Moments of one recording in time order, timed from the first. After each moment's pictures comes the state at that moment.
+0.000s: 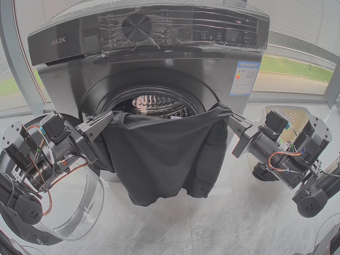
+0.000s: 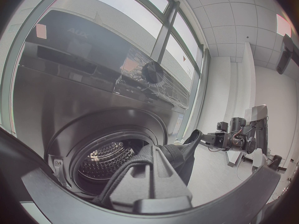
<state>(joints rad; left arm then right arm) -0.33 1.65 -0.37 -1.55 -0.39 -0.19 0.64 1.77 -0.53 -1.50 0.03 0.11</state>
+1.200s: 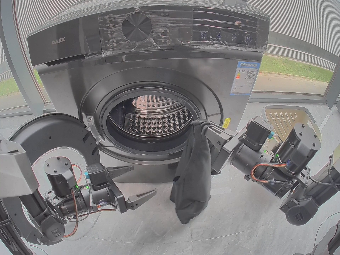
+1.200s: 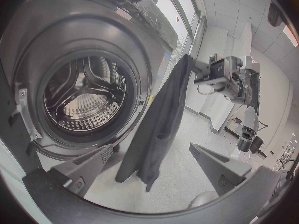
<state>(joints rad) -0.44 1.92 -0.22 -1.55 -0.45 -0.01 0.74 1.84 -0.57 -1.50 0.04 0.11</state>
